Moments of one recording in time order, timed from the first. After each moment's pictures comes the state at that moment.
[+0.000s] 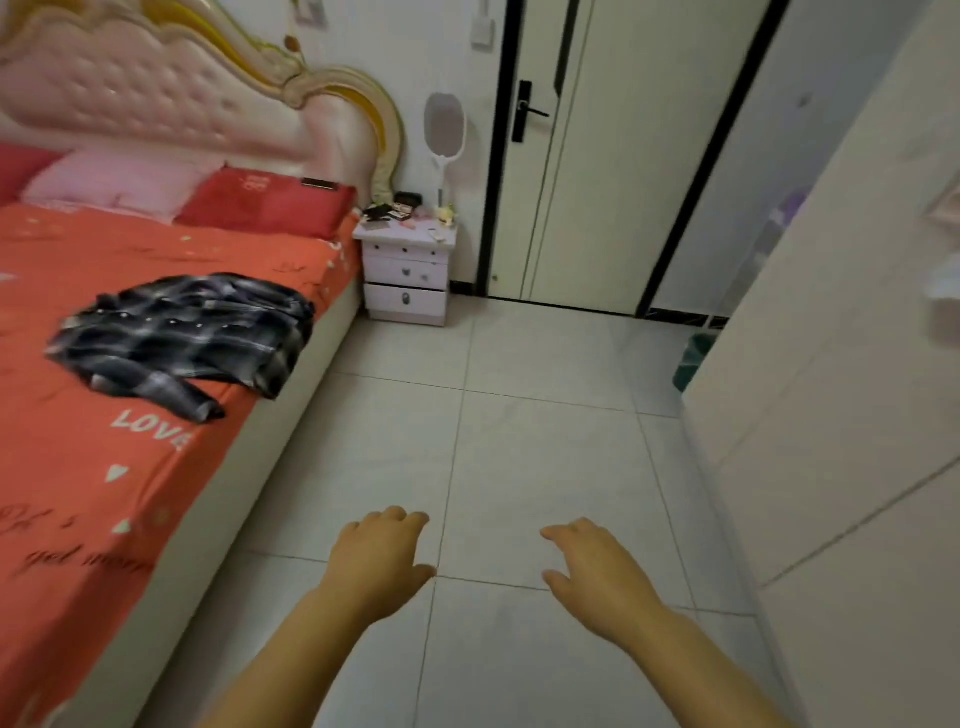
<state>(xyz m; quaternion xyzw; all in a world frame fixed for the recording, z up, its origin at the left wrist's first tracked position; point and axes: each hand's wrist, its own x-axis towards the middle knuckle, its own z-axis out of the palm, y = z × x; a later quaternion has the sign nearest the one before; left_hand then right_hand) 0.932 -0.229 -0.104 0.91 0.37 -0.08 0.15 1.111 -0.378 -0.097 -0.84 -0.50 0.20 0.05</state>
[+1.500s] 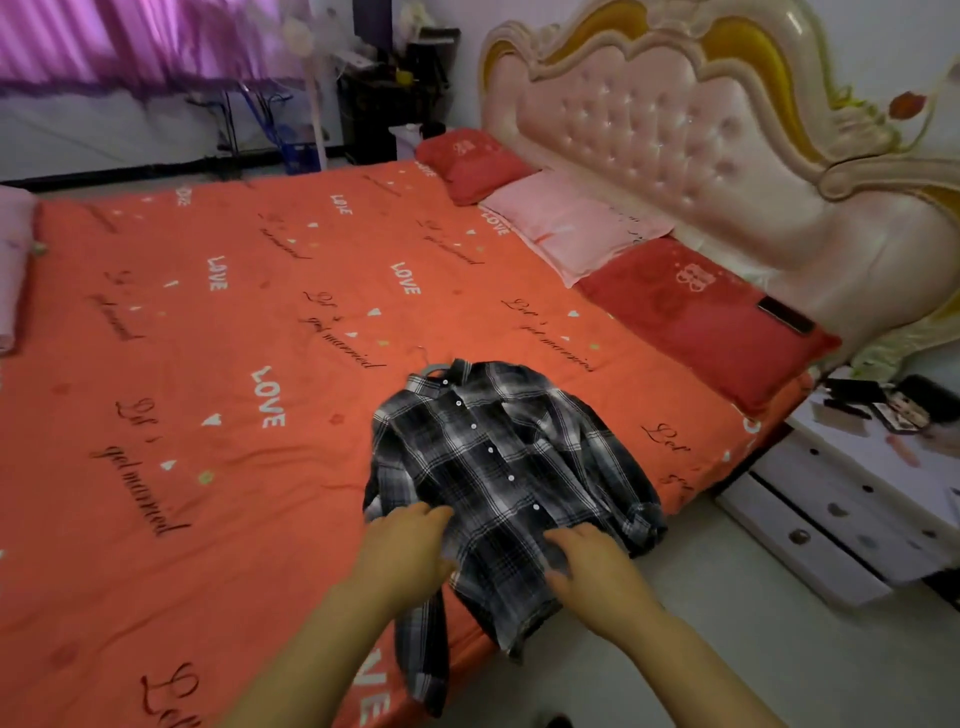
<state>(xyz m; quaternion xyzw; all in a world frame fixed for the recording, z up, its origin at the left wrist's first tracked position) 0.802 0.526 -0.137 0.68 0.71 -0.03 0.21 1.015 0.566 -0.138 -0.55 -0.79 0.25 -0.08</state>
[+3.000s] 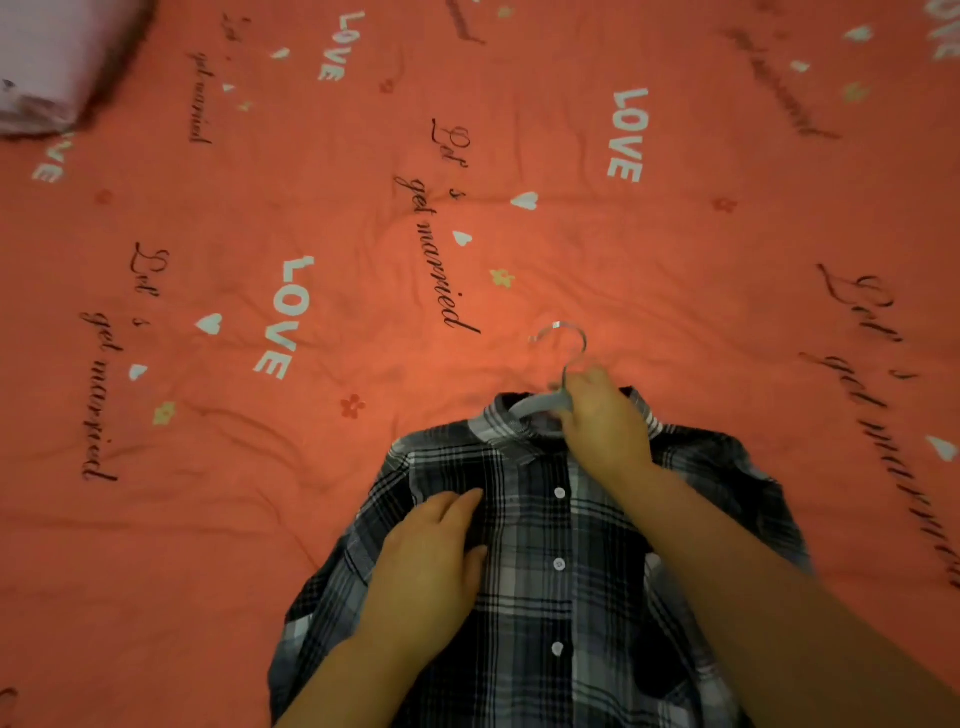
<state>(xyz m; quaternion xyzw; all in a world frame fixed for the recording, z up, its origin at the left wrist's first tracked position) 0.726 0.881 -0.365 0.36 0.90 0.10 0.24 0.752 1.094 -0.419 -0.30 -0.92 0.27 0.01</state>
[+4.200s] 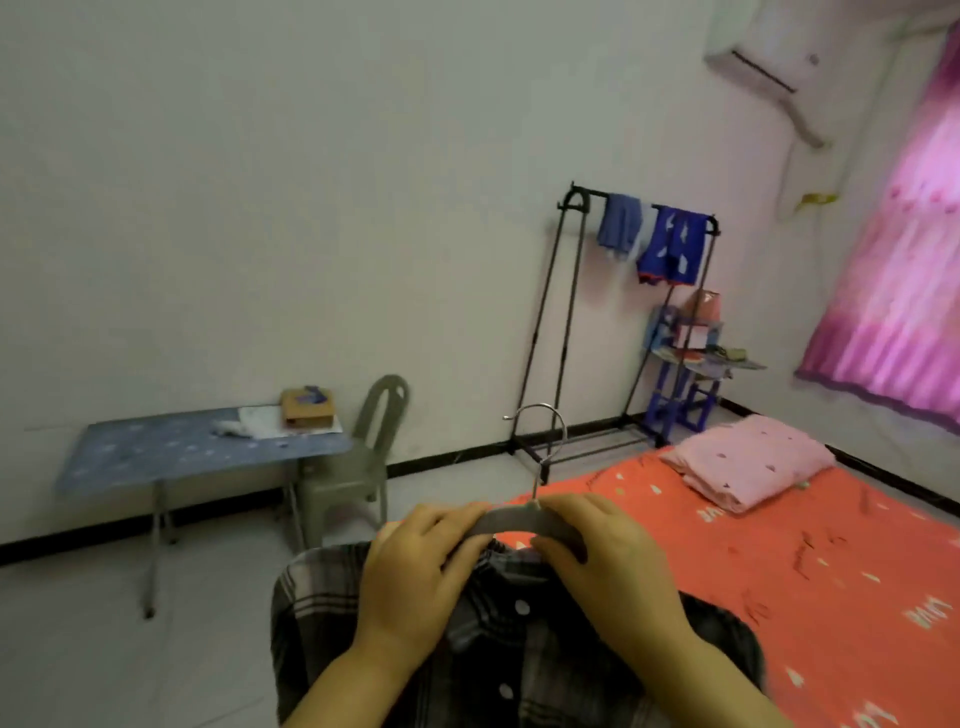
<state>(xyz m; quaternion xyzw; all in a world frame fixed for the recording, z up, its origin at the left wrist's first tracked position) 0.869 0.119 0.026 0.04 0.85 0.26 -0.46 0.822 0.289 0.073 0.32 -0.88 0.25 0.23</state>
